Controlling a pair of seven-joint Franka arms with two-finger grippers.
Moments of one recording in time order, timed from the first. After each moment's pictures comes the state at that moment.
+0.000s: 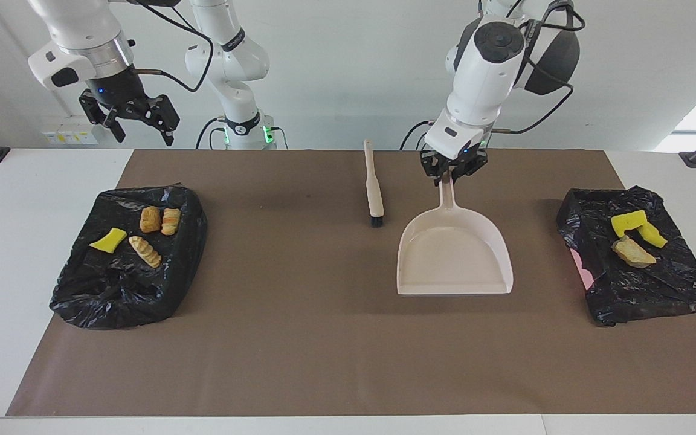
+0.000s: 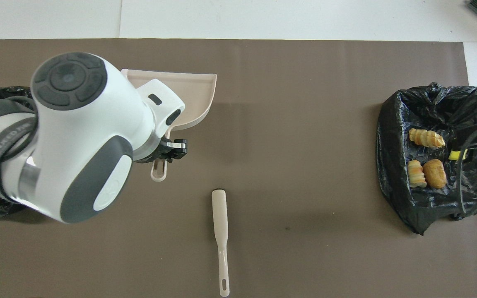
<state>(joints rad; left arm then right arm) -0.45 0.15 -0.06 -1.60 -0.05 1.69 -0.47 -0.01 -0.03 -0.01 -1.49 -0.05 1.43 0.06</state>
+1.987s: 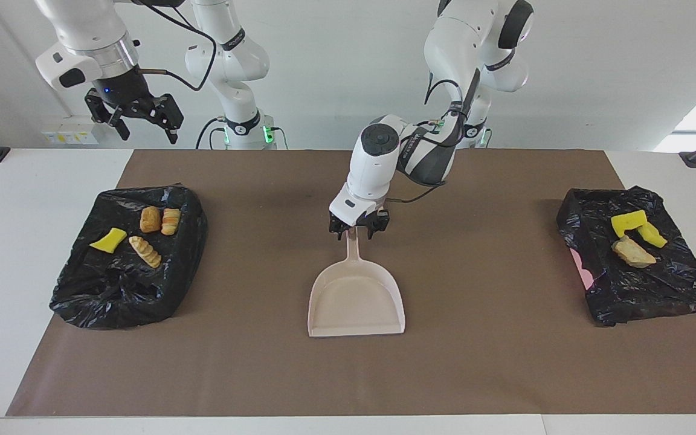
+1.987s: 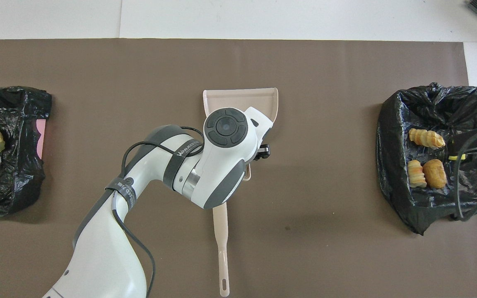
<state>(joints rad) -0.66 0.45 -0.04 -1.60 -0.10 2.09 -0.68 -0.01 -0.04 -0.01 -1.51 -0.05 1.43 0.06</state>
